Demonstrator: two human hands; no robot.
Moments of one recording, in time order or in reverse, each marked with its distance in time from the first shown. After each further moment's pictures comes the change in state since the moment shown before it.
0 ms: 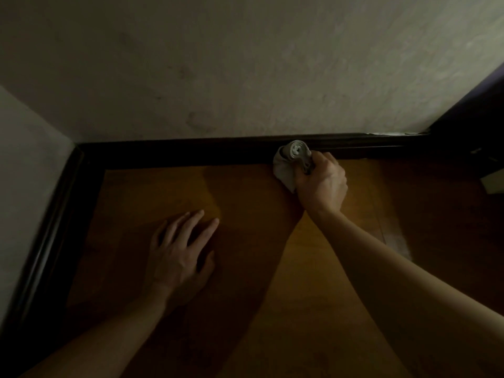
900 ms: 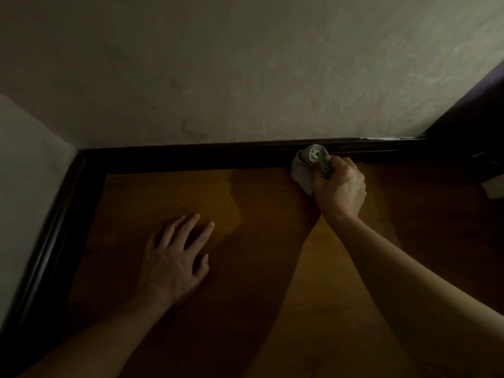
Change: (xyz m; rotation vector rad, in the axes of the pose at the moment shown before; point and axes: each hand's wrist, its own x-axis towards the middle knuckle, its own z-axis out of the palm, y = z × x) left_hand 0.001 0.015 -0.016 0.148 -0.118 -0.051; right_hand 0.015 0.031 -0.024 -0.013 0.022 0.071
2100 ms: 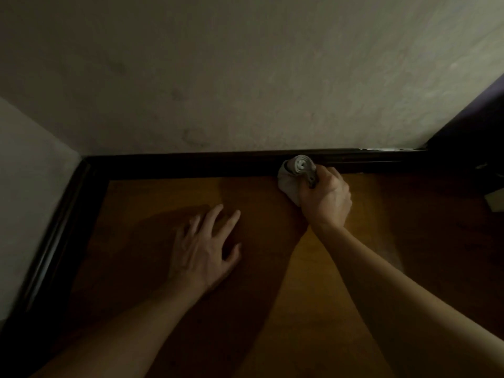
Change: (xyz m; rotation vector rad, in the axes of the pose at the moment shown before) left_hand 0.041 0.042 -0.008 -0.090 0.024 -0.030; right_hand -0.006 -0.012 0.012 0.035 -0.058 -0.050
